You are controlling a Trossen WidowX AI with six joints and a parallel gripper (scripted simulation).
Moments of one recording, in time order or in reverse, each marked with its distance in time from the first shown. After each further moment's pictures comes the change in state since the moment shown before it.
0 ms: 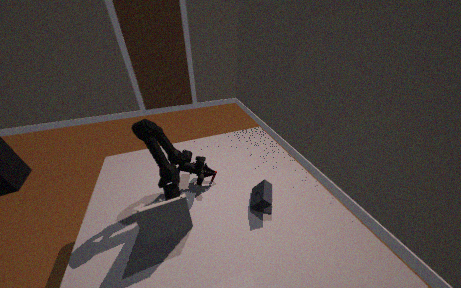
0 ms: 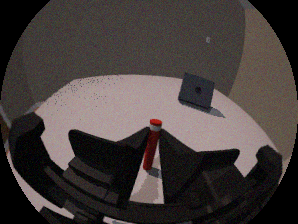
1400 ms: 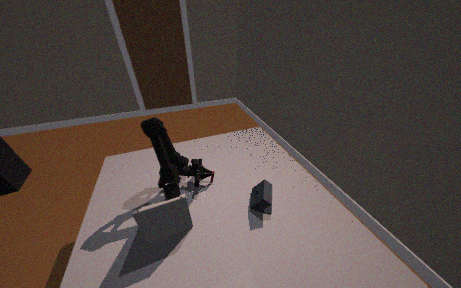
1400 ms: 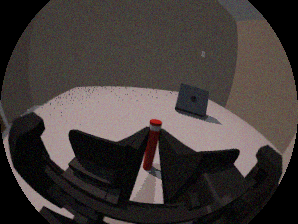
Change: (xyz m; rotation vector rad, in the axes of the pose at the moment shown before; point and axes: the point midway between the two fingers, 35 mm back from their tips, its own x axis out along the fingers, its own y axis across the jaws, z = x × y) arm -0.012 -0.001 -0.012 -0.012 -0.178 -0.004
